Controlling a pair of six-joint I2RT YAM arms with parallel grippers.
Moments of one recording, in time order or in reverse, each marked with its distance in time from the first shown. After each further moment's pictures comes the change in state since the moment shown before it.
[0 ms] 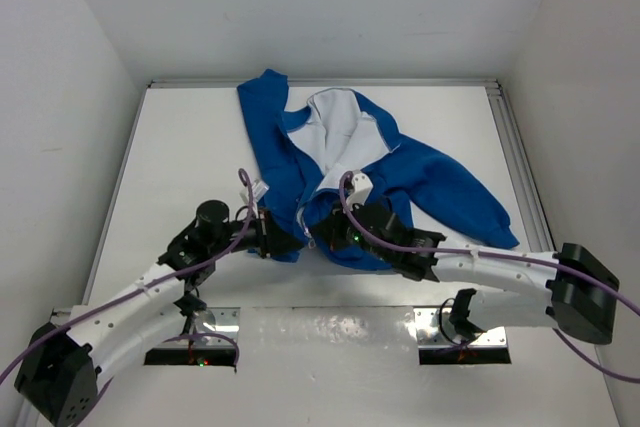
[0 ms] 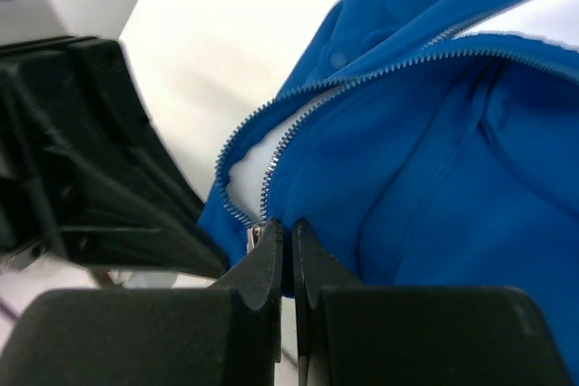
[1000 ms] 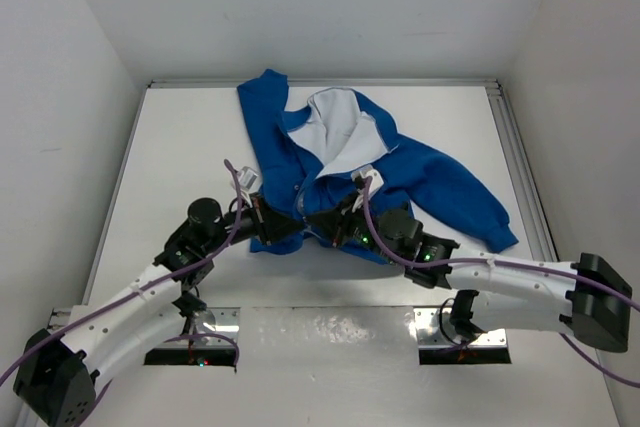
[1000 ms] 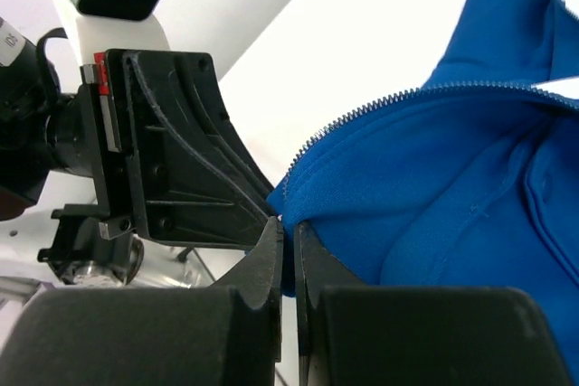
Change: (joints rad) left arm -0.007 -0.026 0.024 0.132 -0.104 -0.043; right arm 0.041 -0.117 -0.074 0.250 -0.008 -0.114
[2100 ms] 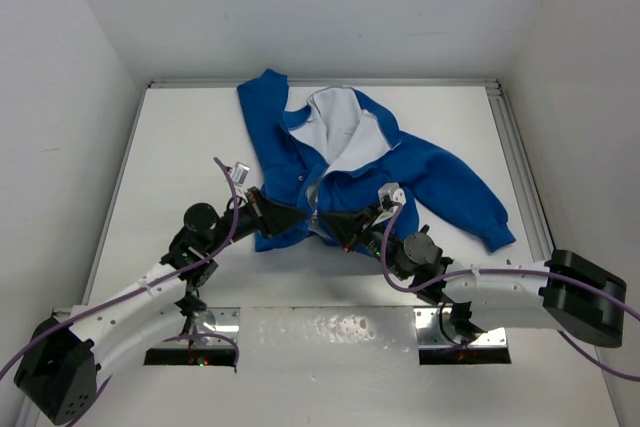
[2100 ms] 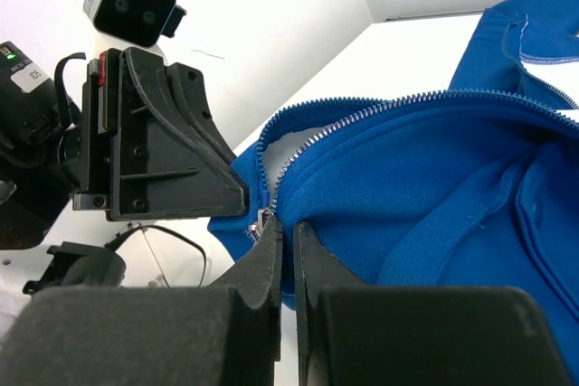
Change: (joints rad) left arm -0.010 0.051 -0.051 0.294 -0.045 -0.146; right arm 0.005 0.050 -0.275 0.589 0.080 -0.082
